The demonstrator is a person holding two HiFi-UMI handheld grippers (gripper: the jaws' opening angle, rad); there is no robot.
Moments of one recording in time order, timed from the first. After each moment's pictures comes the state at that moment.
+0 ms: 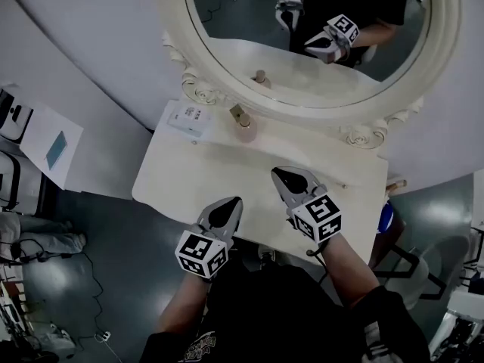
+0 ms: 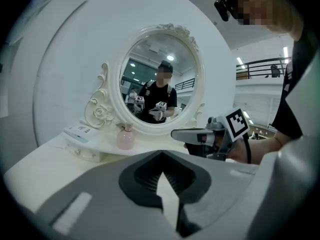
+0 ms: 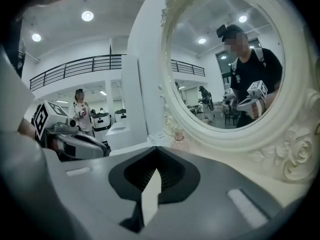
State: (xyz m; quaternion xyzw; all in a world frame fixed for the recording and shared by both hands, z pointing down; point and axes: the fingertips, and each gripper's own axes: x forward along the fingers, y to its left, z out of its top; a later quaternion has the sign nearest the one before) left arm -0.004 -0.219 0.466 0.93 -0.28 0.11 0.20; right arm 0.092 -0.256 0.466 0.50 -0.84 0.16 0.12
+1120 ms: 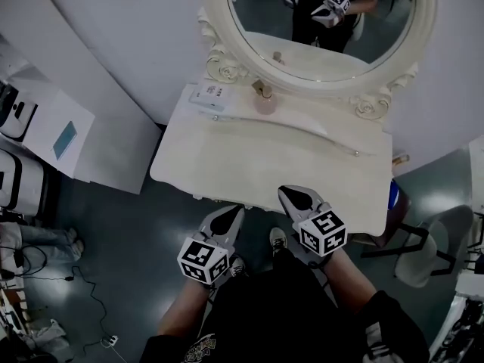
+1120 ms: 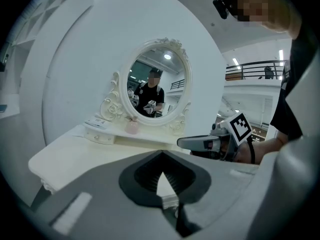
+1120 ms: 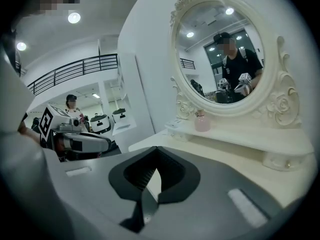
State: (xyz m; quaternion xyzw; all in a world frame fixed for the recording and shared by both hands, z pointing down) left arm -0.121 -0.123 0.465 0.94 -0.25 0.12 0.20; right arm -0.015 -0.131 0.484 0.52 -0.81 0.22 0.10
